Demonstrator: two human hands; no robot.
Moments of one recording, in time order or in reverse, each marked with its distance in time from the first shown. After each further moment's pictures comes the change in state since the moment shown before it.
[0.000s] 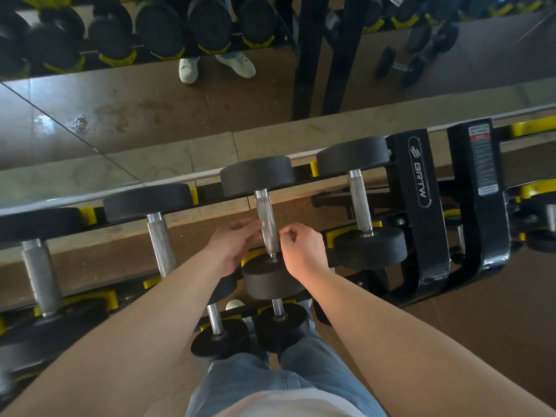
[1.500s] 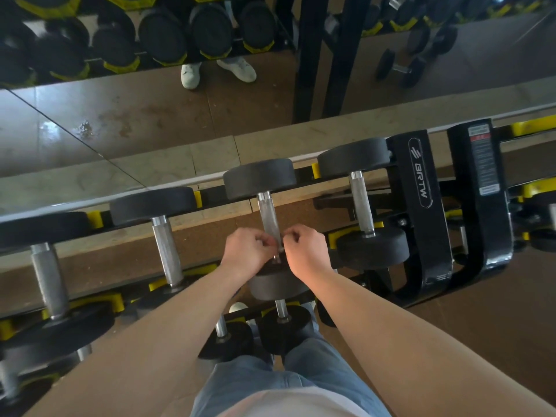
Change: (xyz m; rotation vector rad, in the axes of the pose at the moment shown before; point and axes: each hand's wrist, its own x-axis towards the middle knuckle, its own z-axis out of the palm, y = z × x) left_hand -0.019 -0.012 0.020 0.768 0.086 0.382; right_hand 0.001 0.003 0.001 0.033 0.001 0.003
